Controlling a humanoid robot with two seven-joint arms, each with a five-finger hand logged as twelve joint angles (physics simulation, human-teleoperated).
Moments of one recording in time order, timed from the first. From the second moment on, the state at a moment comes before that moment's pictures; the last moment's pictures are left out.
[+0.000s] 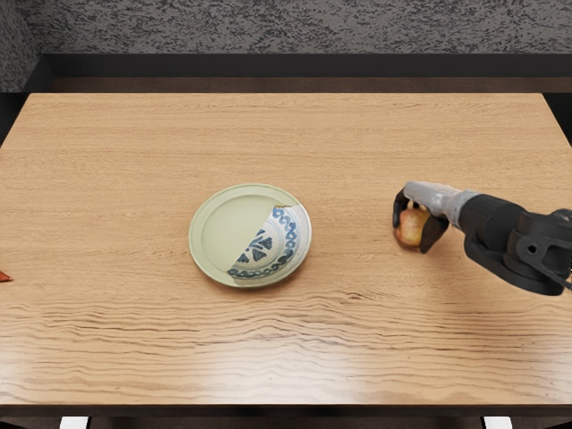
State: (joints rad) left arm -0.10 0.00 0.17 -0.17 -0.09 -0.06 0.22; right arm 0.82 -0.65 0.41 1.57 -1.36 0.11 -0.61
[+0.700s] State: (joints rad) left arm -0.10 0.00 0.17 -0.17 -0.09 -0.06 0.22; right arm 0.88 -0.49 0.51 1.57 -1.35 0.13 -0.61
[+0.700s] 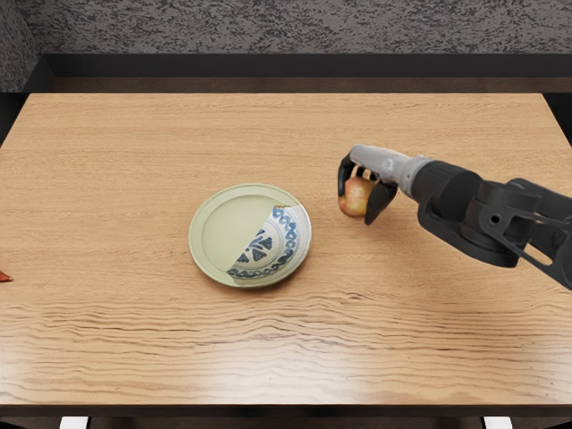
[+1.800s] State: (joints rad) left arm -0.10 0.00 0.17 -0.17 -0.09 -0.06 0.22; right arm 0.96 -0.13 0.49 1.33 -1.40 0.14 -0.61
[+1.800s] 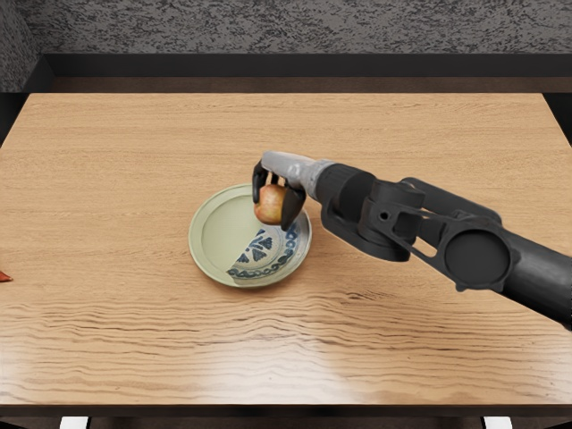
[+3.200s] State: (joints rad) left arm -0.10 0.00 0.17 -0.17 -0.10 -0.06 0.22; right arm 0.96 -0.42 0.73 1.42 -0.78 0.53 -0.61
